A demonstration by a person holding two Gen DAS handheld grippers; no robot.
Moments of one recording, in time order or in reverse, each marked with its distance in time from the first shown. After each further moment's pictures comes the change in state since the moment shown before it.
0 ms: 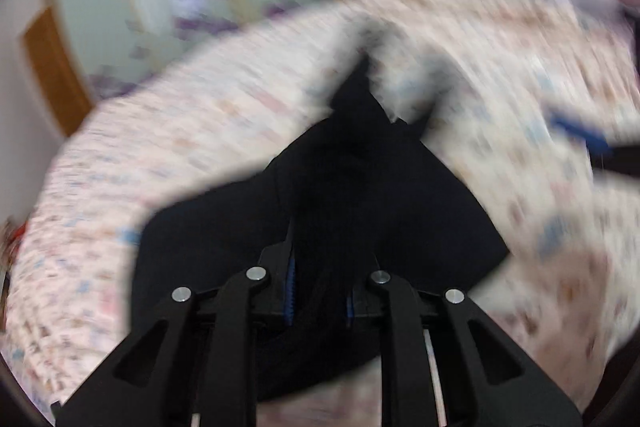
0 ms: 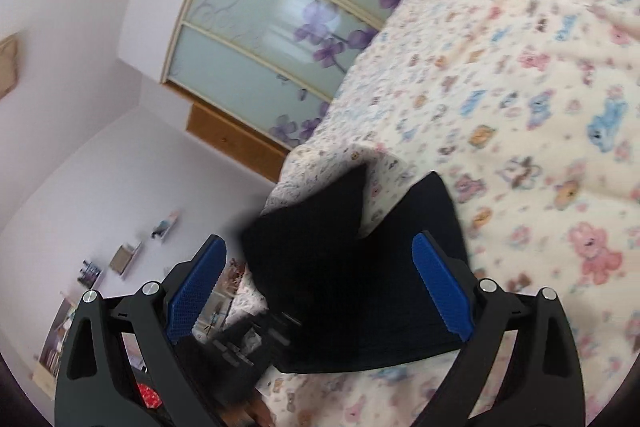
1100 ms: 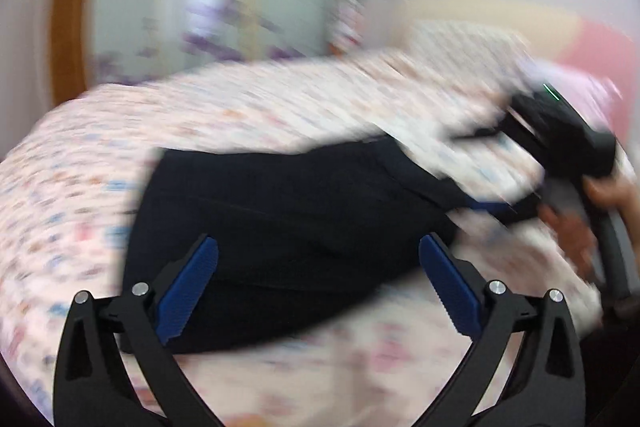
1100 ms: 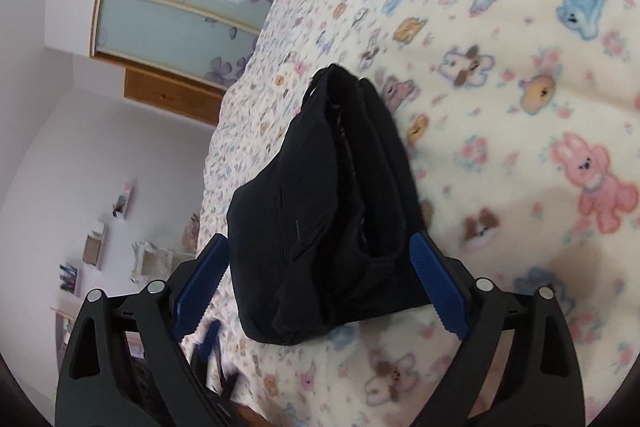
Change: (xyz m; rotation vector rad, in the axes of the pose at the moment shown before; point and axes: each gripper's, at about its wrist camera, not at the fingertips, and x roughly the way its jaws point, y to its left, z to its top) left arm -0.069 0.051 -0.091 -0.290 -0.326 -0.070; right arm 0.042 -0.042 -0.021 0.088 0.268 -0.194
